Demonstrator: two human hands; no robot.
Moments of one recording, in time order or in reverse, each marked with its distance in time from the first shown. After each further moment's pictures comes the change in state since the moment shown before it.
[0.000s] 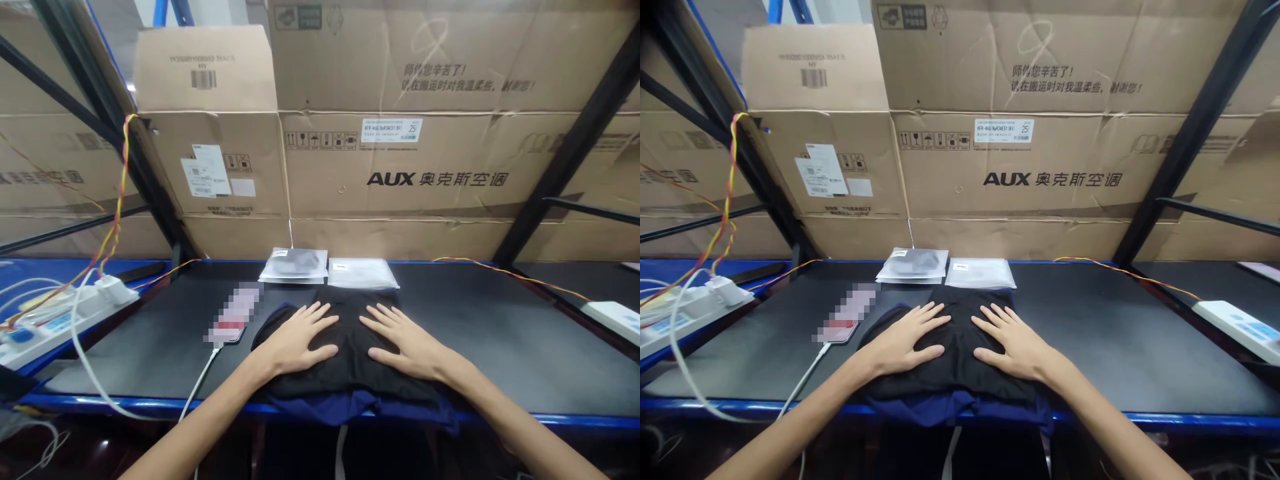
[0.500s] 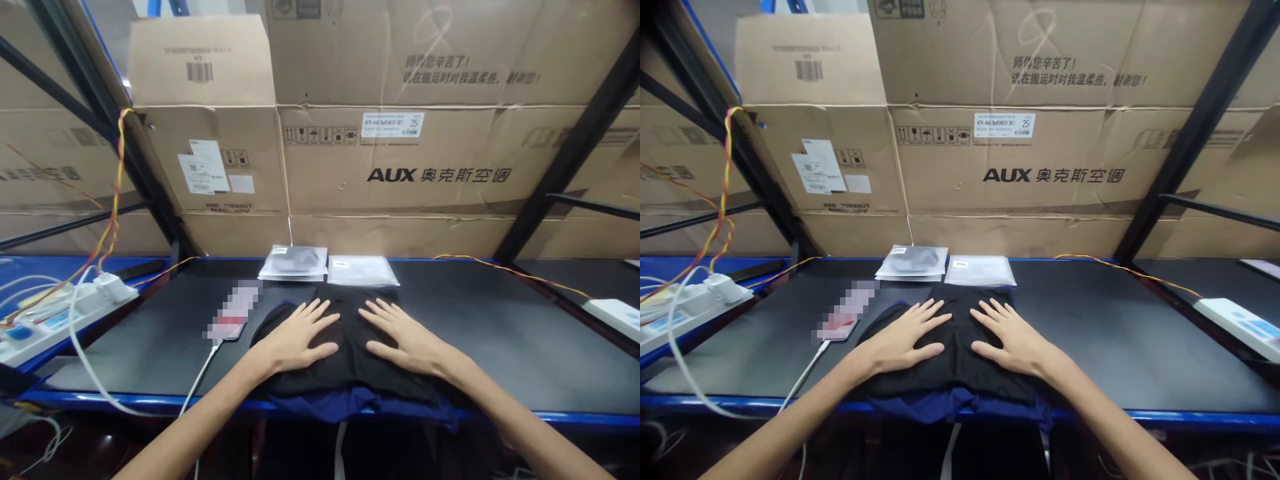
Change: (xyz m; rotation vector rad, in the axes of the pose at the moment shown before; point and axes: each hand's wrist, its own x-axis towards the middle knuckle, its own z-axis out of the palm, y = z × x) left_hand 0.000 -0.001 -0.002 0.011 -0.043 0.020; right_hand 0.003 -0.003 -0.004 0.022 0.030 0.008
